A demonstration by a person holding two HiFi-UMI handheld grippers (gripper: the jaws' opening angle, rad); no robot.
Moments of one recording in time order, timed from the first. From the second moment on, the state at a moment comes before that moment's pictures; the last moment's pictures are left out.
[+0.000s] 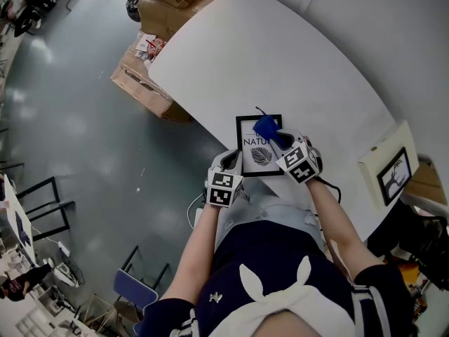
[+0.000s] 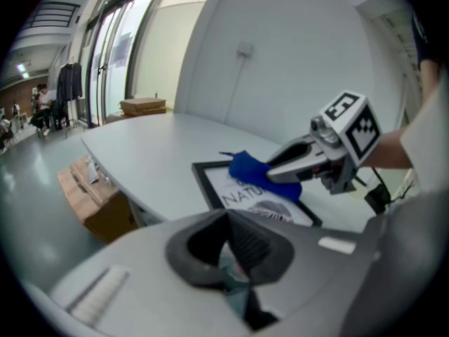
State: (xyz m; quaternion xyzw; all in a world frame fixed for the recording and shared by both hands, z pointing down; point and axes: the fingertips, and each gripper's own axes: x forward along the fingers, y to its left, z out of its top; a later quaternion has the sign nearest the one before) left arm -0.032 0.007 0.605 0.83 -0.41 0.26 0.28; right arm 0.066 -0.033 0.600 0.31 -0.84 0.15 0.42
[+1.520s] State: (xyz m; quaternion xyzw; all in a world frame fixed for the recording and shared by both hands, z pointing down) left arm -0.032 0.005 0.602 0.83 -0.42 0.26 0.28; right arm 0.021 -0.021 0.605 0.24 -0.86 0.14 0.43
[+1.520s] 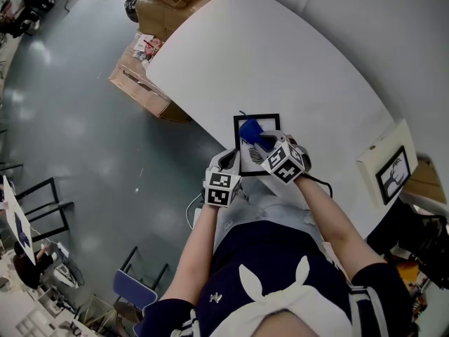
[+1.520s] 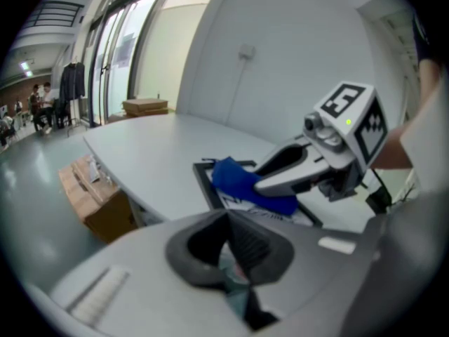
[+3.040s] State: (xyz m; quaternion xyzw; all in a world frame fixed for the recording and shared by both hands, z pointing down) left arm -0.032 0.004 0.602 0.83 -0.42 0.25 0.28; right arm -0.014 -0.003 0.606 0.18 -0.87 0.11 0.44
